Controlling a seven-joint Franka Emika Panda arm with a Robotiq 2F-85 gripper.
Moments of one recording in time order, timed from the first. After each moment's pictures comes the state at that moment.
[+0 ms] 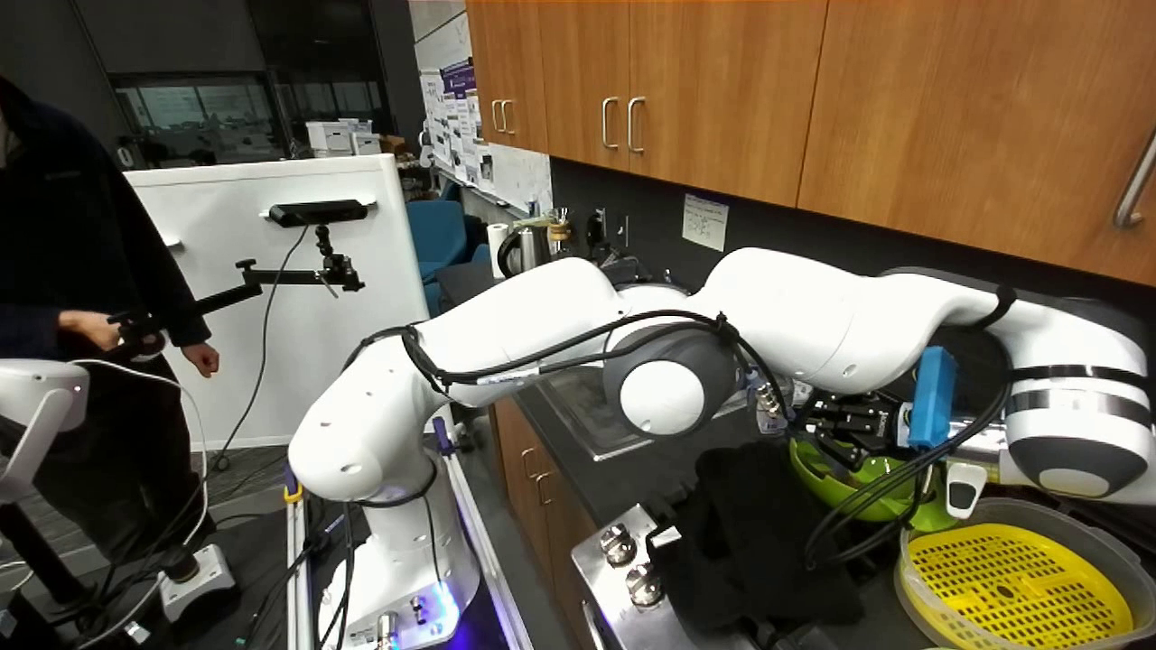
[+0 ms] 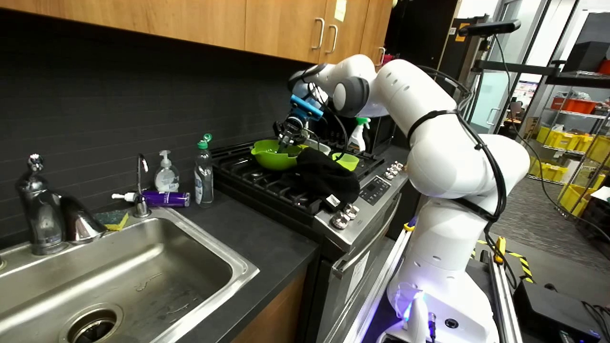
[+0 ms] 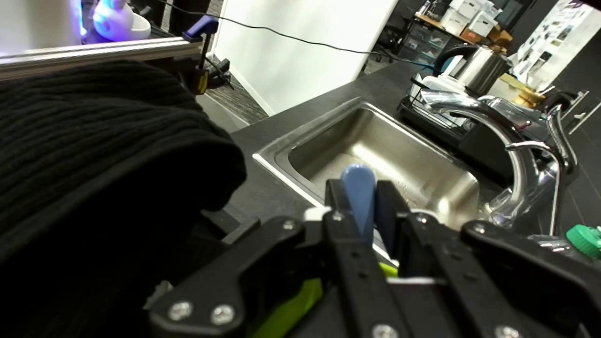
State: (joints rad) arm -0.58 1.07 -0.13 -0.85 0.83 0.81 0.28
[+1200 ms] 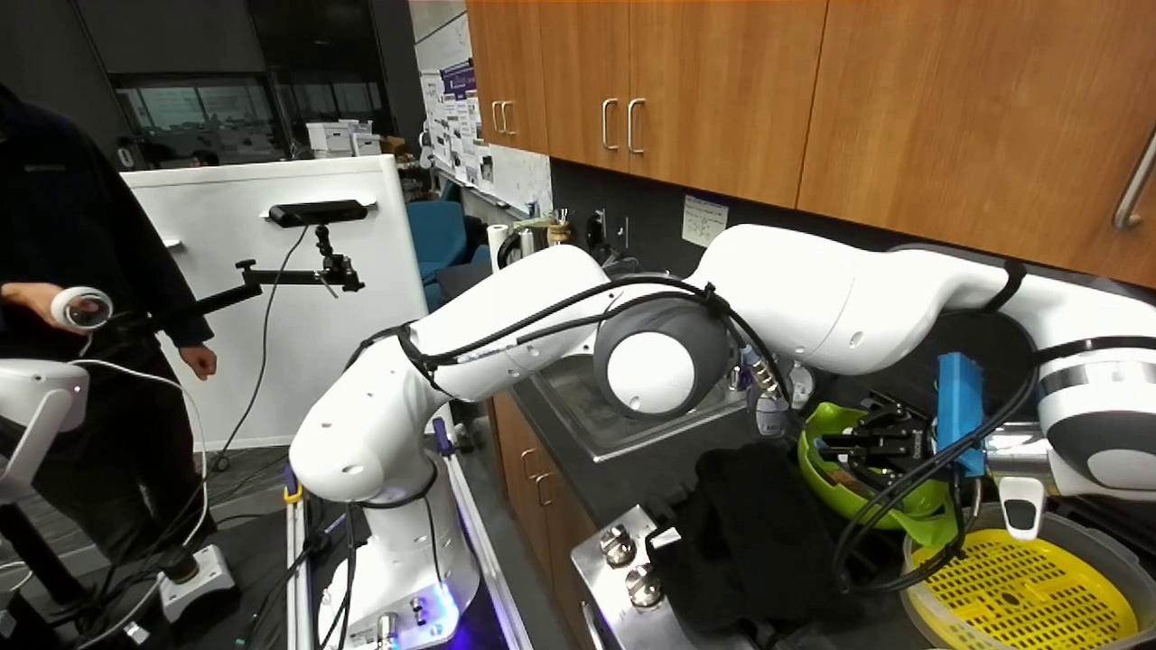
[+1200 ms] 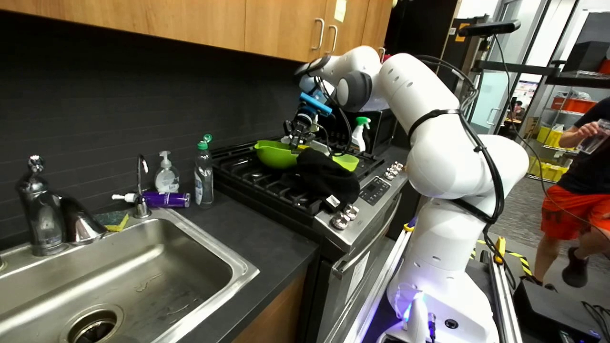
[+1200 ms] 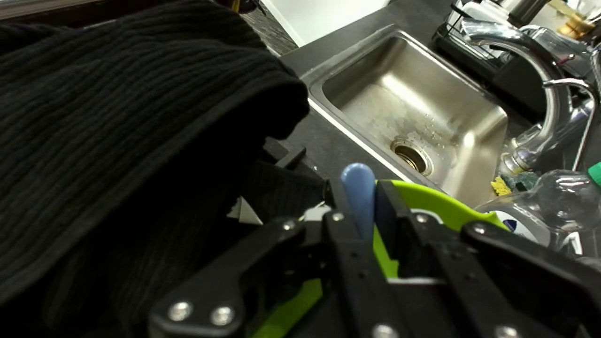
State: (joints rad) arm -0.58 1.00 -0.22 -0.88 0.72 0.92 0.16
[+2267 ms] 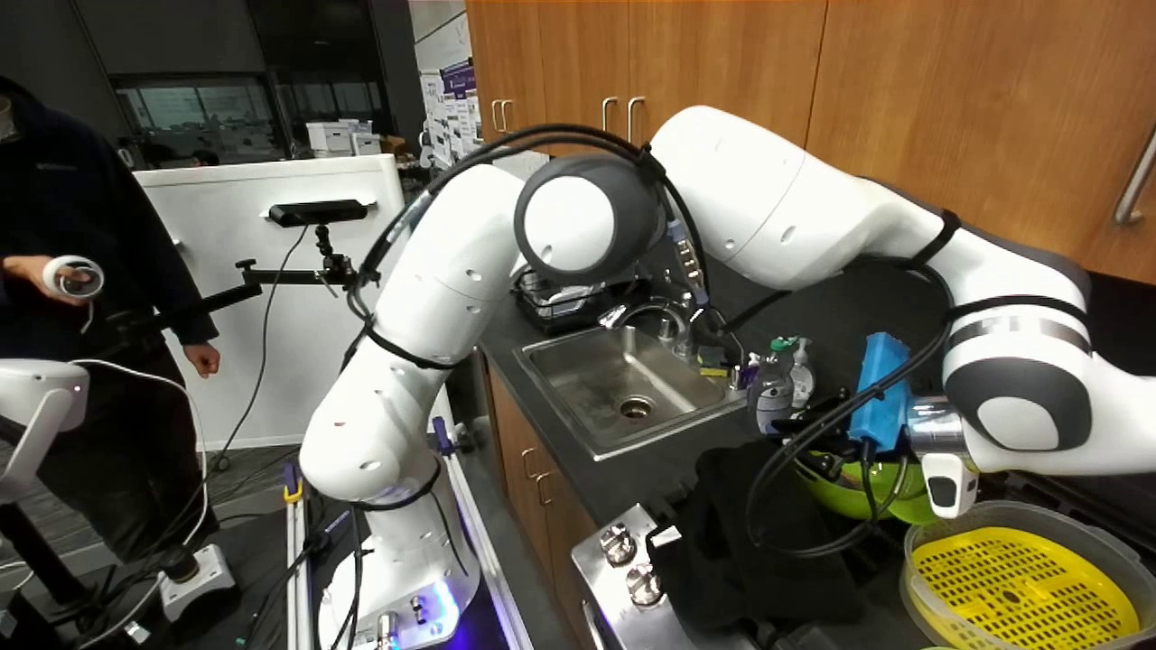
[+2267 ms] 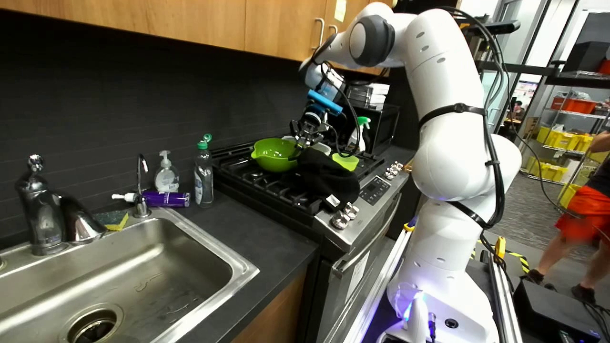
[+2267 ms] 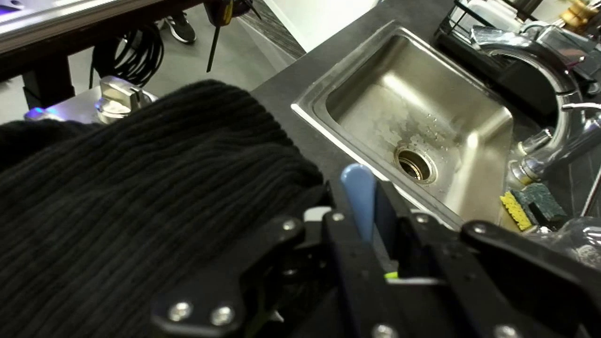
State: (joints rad) arm -0.44 0.61 -0.31 -1.51 0.66 1.17 0.04
